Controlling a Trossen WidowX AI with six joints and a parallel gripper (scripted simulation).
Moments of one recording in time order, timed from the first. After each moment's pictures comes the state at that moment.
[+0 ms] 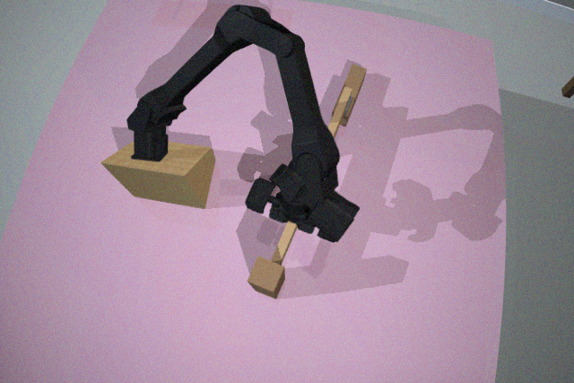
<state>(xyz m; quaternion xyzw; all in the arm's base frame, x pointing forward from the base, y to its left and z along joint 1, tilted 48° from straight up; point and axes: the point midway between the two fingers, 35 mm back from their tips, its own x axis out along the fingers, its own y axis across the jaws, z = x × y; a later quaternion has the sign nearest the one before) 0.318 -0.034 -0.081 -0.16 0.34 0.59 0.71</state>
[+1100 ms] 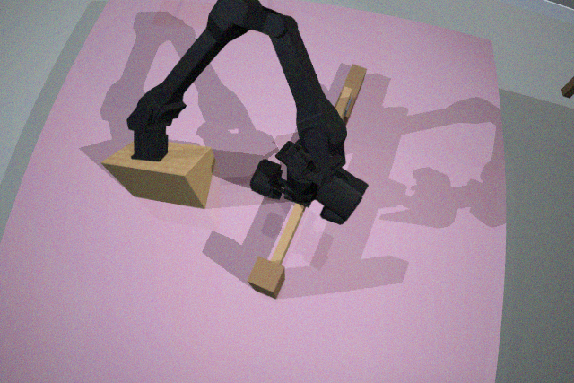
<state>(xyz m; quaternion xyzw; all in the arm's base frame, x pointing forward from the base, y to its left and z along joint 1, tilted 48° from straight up) 0.324 -0.037 -0.041 -0.17 0.34 0.59 0.71</state>
